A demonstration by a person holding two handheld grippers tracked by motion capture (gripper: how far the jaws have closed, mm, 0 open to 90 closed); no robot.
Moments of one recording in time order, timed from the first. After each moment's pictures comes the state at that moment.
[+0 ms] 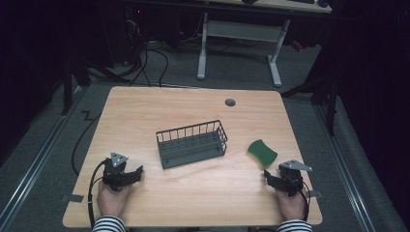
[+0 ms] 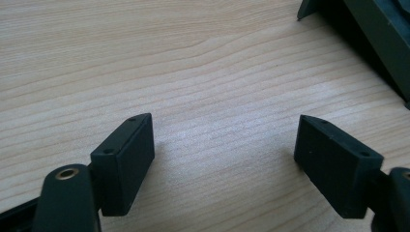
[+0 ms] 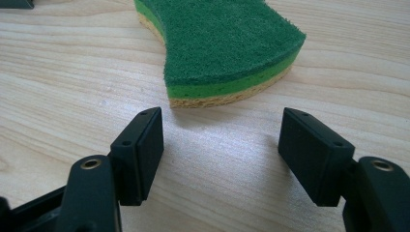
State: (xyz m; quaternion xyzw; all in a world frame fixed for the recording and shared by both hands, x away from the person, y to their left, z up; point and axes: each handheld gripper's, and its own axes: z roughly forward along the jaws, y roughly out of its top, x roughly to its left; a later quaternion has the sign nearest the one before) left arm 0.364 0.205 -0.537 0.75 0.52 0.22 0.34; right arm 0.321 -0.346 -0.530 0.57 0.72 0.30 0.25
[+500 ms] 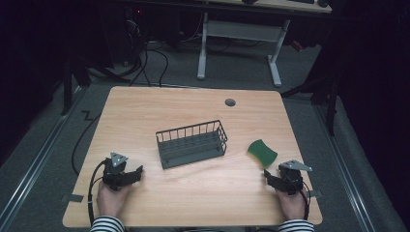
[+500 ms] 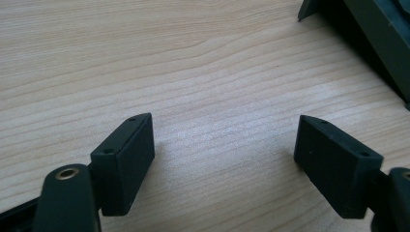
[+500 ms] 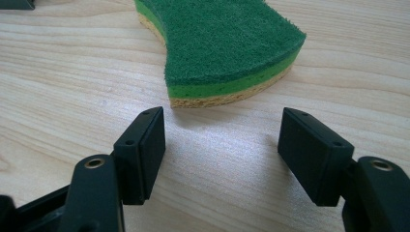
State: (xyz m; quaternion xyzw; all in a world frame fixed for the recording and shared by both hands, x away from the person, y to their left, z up) left arm 0.365 0.204 -0.537 0.75 0.52 0.22 0.33; right arm 0.321 -0.346 -0.530 0.57 0.72 0.31 0.25
